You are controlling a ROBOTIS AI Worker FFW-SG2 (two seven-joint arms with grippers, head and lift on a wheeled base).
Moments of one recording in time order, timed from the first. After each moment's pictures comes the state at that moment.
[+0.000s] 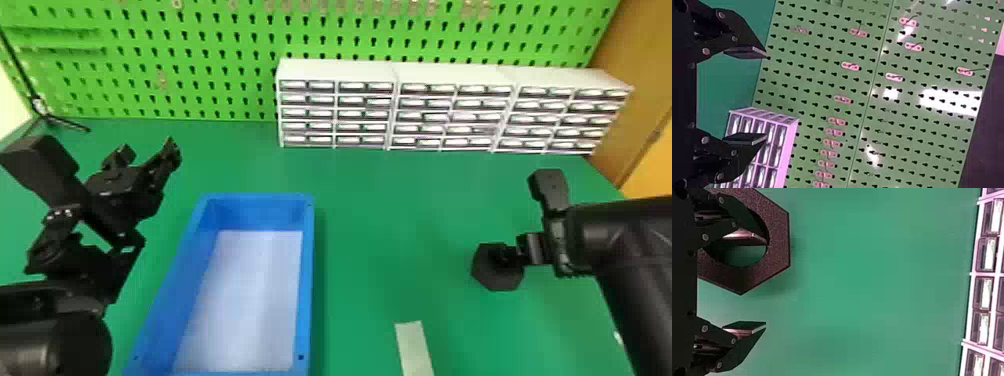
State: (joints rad) left arm 0.02 0.08 0.12 -1.90 0.33 0.24 -0.06; right arm -0.44 -0.26 -0.02 -1.41 0.13 1.28 0.32
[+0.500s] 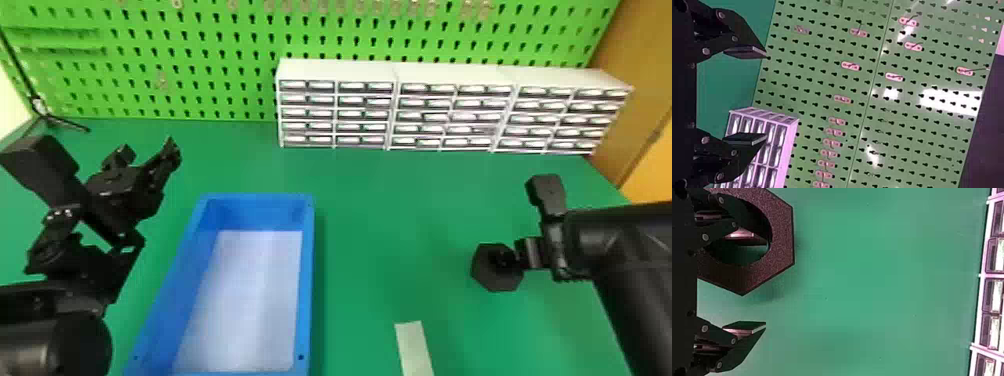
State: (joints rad) left arm 0.02 0.08 0.12 -1.90 0.33 0.24 -0.06; right arm -0.44 -0.26 -0.02 -1.38 0.13 1.25 0.32
